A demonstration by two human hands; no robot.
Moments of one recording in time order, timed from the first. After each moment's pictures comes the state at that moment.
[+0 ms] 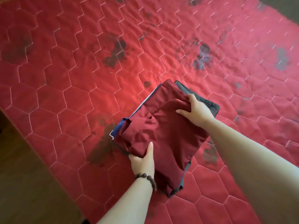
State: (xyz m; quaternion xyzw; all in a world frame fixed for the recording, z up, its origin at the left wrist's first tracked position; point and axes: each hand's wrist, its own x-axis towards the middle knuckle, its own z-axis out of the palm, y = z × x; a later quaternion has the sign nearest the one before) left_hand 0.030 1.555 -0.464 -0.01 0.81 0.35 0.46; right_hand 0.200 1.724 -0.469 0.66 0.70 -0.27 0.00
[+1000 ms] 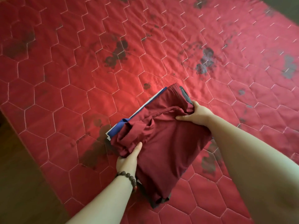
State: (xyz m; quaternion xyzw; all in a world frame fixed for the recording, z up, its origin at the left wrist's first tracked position) left_hand -0.004 1.561 -0.517 -0.09 0.77 0.34 0.53; right_hand 0.218 1.757 -0.486 0.71 0.58 -0.38 0.11
